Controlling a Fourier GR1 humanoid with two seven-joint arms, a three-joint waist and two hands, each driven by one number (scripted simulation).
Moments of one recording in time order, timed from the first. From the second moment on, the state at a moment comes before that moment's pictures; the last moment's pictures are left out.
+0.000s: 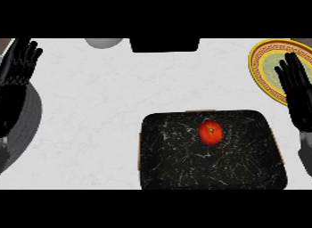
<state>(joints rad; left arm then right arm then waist) -0.28 0.63 -0.17 -1.67 0.30 0.20 -0.16 -0.28 -0.54 0.14 -1.37 -0.45 -0.20 -0.17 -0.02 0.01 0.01</state>
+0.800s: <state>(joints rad) -0.18 0.49 -0.23 -1.42 0.35 0.24 0.06 -0.34 -0.54 0.26 -1.09 -0.30 0.22 -0.62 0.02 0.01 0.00</state>
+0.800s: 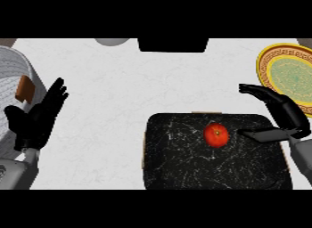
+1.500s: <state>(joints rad) -0.20 0.43 -0.19 -1.36 0.30 0.22 0.11 -0.39 -0.62 0.33 -1.06 0.03 0.30 -0.67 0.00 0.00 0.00</state>
